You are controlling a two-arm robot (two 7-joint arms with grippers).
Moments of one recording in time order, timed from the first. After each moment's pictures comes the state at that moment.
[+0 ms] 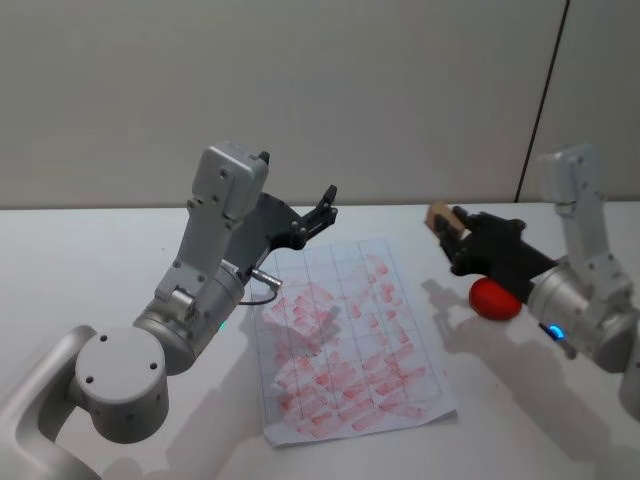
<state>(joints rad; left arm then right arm) -0.24 0.38 0.45 -1.63 -0.20 0.01 -0.01 0.22 0.24 -0.29 -1.50 0.23 0.20 0.30</state>
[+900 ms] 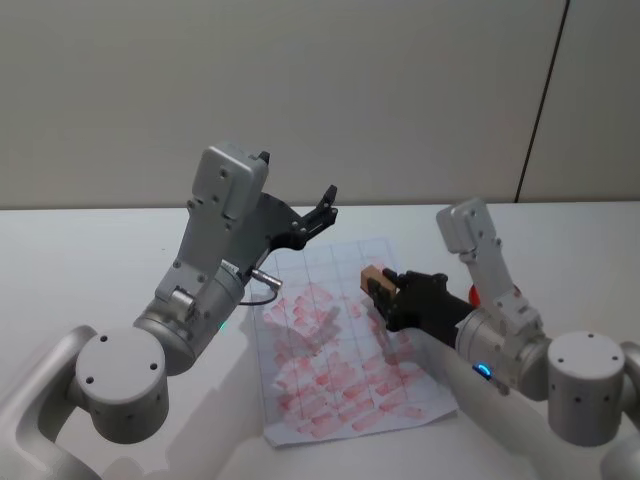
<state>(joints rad) -0.24 0.38 0.45 -1.63 -0.20 0.01 -0.01 0.29 0.13 -0.38 -1.27 0.14 0.19 0.37</state>
